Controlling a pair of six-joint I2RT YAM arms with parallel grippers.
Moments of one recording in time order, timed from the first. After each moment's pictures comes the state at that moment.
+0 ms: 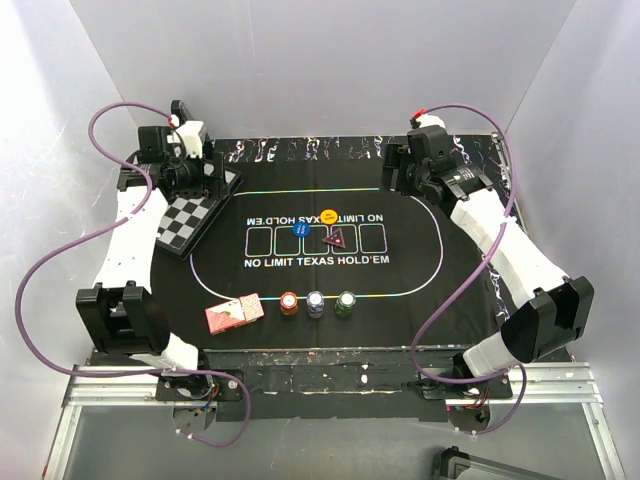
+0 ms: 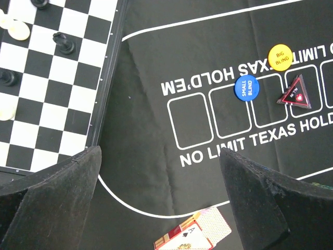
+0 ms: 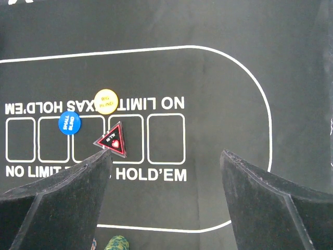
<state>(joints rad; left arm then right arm) 0.04 1.51 1.51 -0.78 0.28 0.10 0.45 1.48 1.50 -0.68 0.21 0.38</state>
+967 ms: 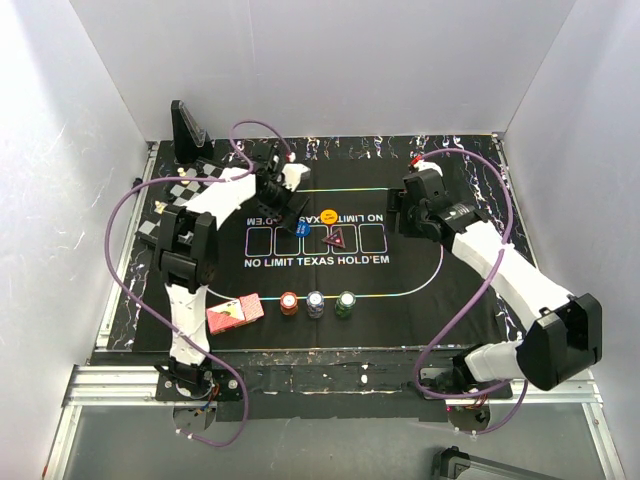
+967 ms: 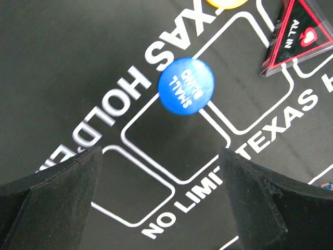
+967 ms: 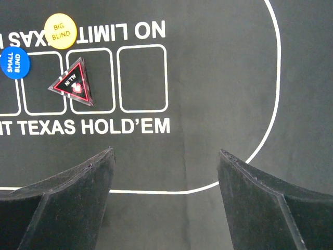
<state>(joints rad) -0.32 2.07 1.68 -0.78 0.31 0.34 0.50 1.35 1.14 -0.65 0.22 0.42</state>
